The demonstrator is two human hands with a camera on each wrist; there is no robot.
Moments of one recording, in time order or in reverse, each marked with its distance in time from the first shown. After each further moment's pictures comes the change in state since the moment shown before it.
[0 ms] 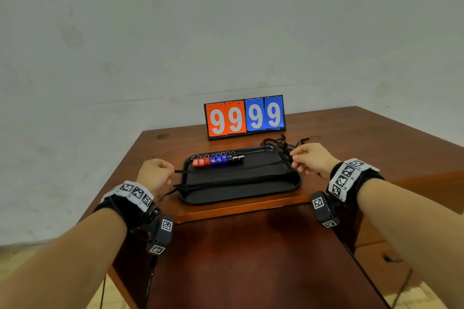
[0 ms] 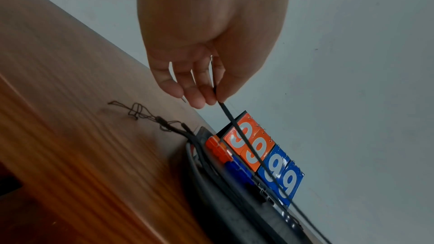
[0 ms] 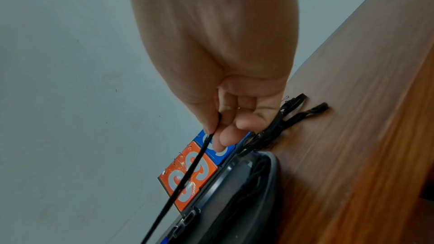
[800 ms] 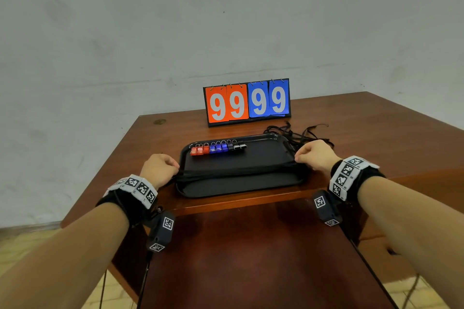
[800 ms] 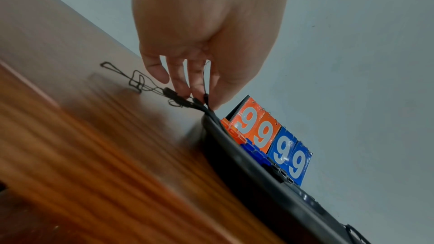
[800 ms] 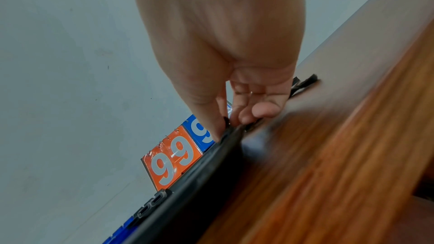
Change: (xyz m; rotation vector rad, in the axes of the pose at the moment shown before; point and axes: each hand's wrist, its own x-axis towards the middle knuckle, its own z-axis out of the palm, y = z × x) left_hand 0.016 -0.012 0.025 0.259 -0.113 0.022; right_hand 0.036 0.035 0.014 -0.308 0.088 -0.055
